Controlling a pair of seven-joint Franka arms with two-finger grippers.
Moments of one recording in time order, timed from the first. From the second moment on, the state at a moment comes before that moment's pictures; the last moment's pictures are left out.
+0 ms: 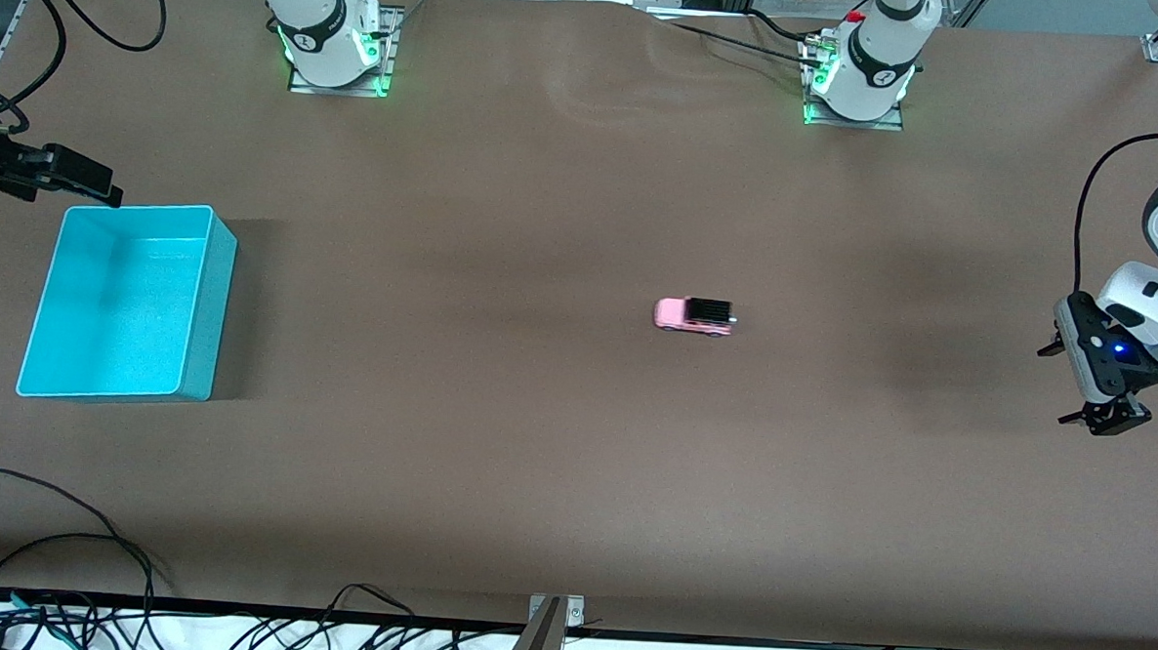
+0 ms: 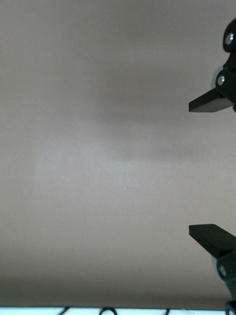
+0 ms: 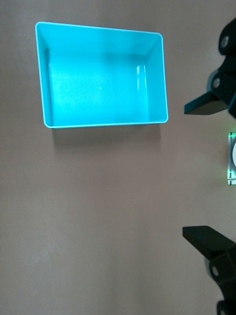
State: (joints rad) left arm -0.03 0.32 0.25 -1.73 -0.14 2.12 1.74; right arm 0.05 0.16 -0.08 -1.37 0.03 1.41 0.00
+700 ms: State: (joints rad) left arm -0.05 0.23 0.21 -1.72 -0.03 2.03 1.35; right arm 0.05 0.16 -0.08 -1.37 0.03 1.41 0.00
